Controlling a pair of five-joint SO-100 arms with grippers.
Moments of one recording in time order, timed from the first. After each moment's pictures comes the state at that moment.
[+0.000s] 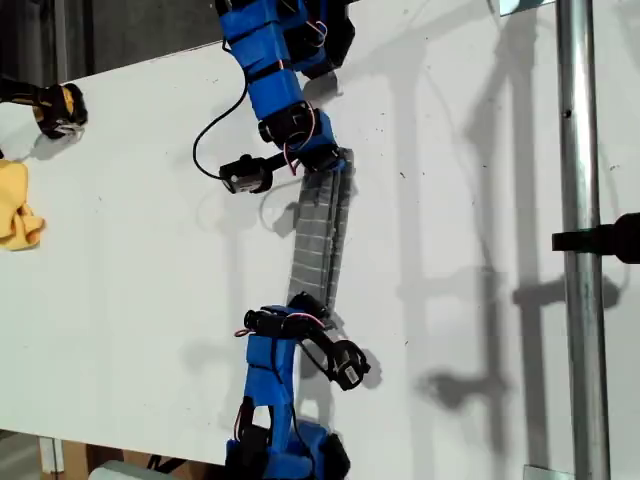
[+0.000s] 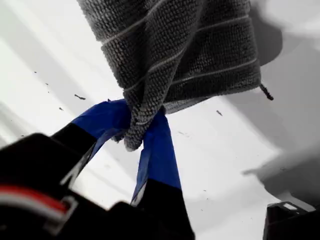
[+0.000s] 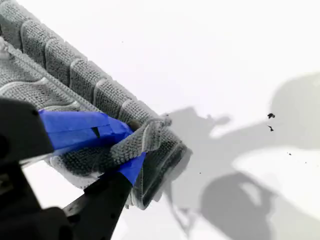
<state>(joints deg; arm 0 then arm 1) -2.3 63.3 67.9 92.3 -59.4 -12.8 101.2 114.3 78.3 77.2</state>
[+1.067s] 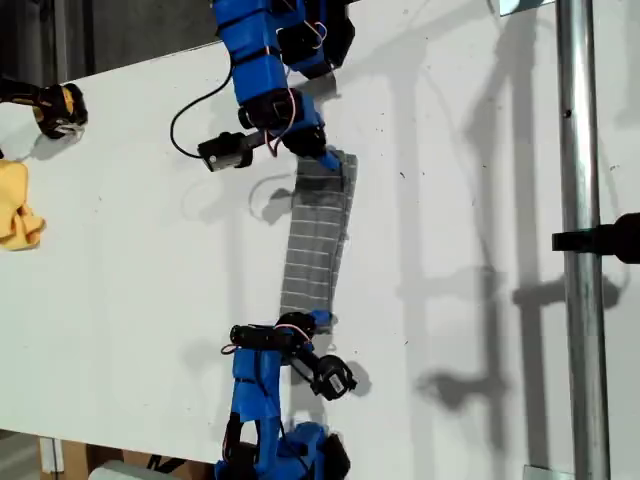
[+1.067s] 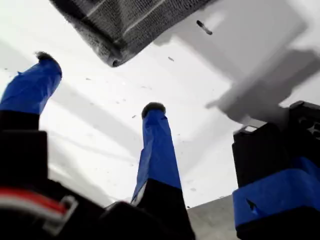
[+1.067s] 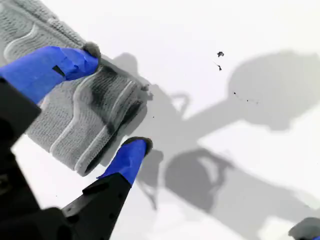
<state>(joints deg) -7.1 75.7 84.8 95.4 -59.6 -8.9 111.3 111.2 98.0 80.7</state>
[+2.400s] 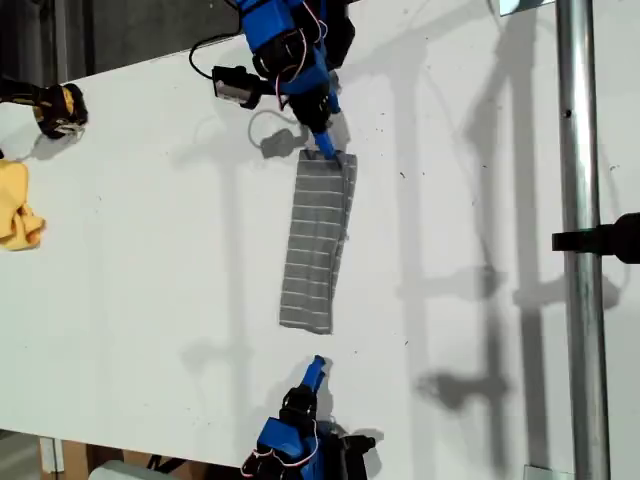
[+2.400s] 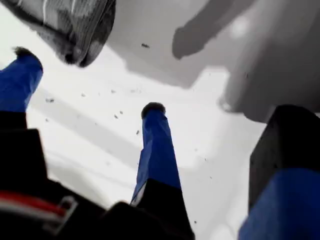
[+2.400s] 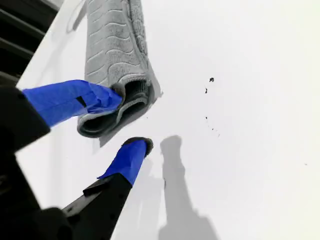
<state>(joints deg) -1.6 198.6 175.3 75.0 -79.2 -14.2 140.1 150.7 74.9 108.9</state>
